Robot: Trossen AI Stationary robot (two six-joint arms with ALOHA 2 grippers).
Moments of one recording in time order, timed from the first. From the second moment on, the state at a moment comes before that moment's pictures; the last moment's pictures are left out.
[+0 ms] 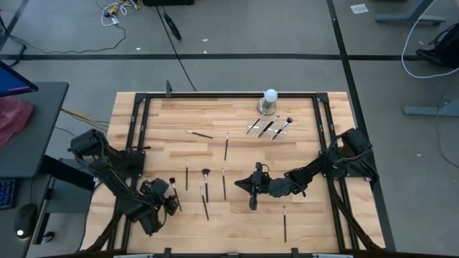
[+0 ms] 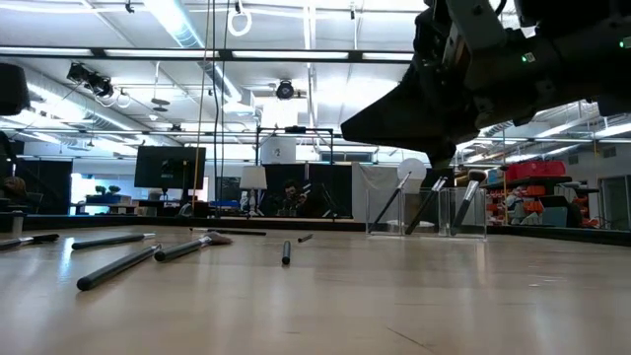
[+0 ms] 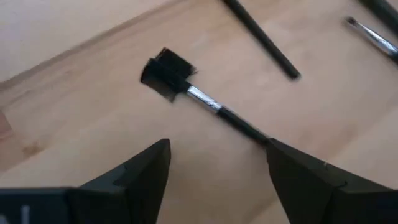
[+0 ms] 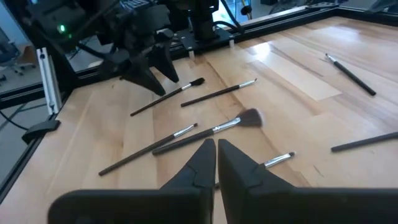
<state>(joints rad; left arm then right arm) -0.99 1.66 0.75 -0.76 -0.58 -2.03 0.46 1.84 0.66 0.89 0.57 0.38</state>
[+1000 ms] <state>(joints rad) -0.94 1.73 0.75 -0.80 -0.75 -2.21 0.45 1.84 0.66 0.89 0.57 0.42</state>
